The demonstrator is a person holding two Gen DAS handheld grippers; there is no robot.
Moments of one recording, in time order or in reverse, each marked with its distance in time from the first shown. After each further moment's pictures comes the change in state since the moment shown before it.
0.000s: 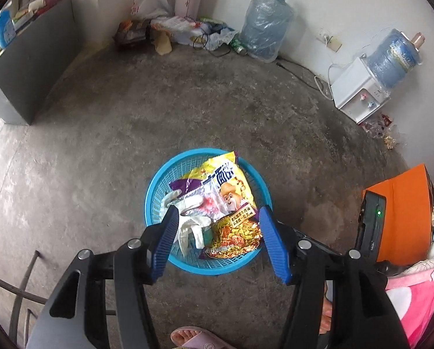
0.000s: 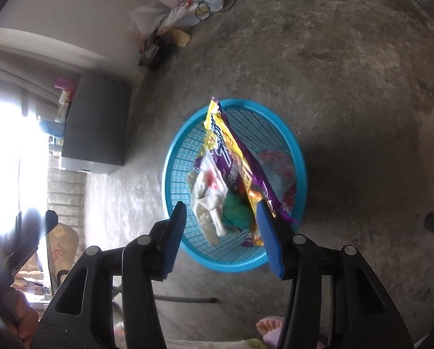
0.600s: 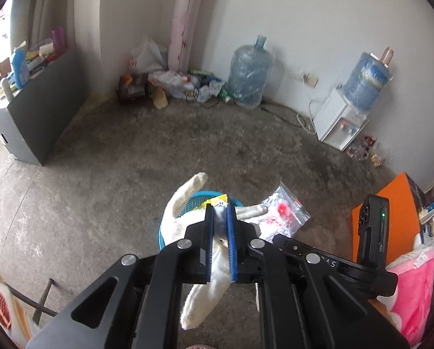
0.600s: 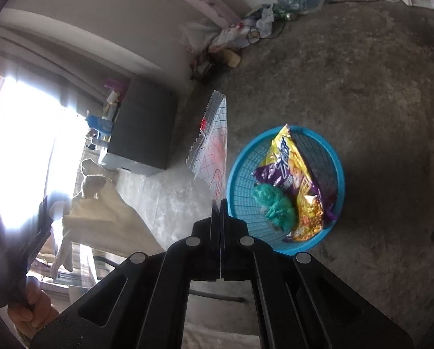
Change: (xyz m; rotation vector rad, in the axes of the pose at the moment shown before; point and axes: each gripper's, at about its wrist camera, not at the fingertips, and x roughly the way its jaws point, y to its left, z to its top) left arm -0.093 -0.011 -0.005 0.066 -0.204 -0.010; right arm -0.045 0.064 -0.005 -0.115 -0.063 0.151
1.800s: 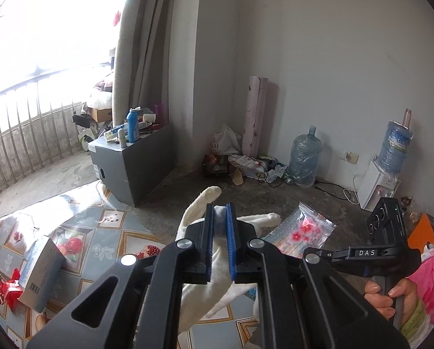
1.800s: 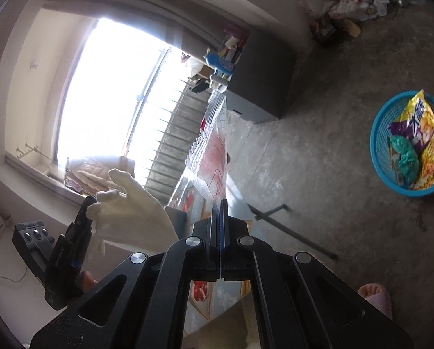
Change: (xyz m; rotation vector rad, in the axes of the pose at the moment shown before) left arm -0.290 0.061 -0.152 -0.075 -0.475 0.306; right arm -0.063 0.132 -0.095 -0.210 0.187 0.460
